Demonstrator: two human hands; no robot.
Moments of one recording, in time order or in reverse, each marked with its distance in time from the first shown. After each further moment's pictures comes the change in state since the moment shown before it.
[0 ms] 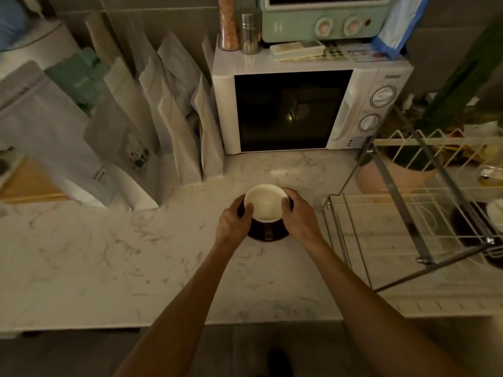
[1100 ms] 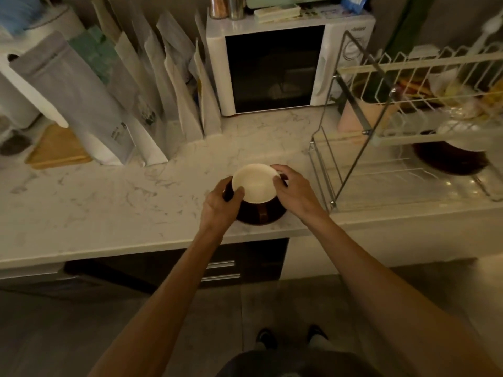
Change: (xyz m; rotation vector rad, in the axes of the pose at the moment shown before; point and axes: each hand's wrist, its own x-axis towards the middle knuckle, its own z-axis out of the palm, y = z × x) left_hand -0.168 -0.009 -0.044 -0.151 0.018 0.005; right_hand -0.162 -0.013 -0.033 0.097 -0.037 -0.090
